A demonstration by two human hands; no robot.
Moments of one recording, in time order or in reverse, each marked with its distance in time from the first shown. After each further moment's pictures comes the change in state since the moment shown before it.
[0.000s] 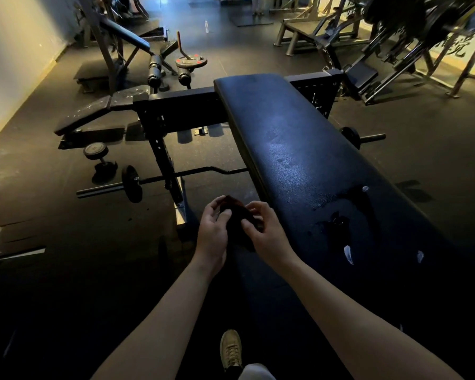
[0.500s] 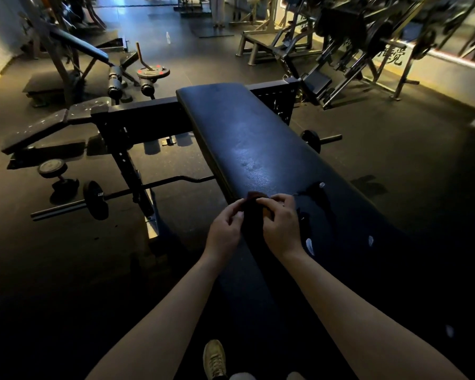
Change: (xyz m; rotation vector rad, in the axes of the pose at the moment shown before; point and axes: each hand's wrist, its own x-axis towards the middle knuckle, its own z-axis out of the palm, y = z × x) left_hand 0.003 -0.029 0.066 0.495 -0.249 0.188; right_hand -0.002 0.008 -0.083 -0.403 0.351 -0.044
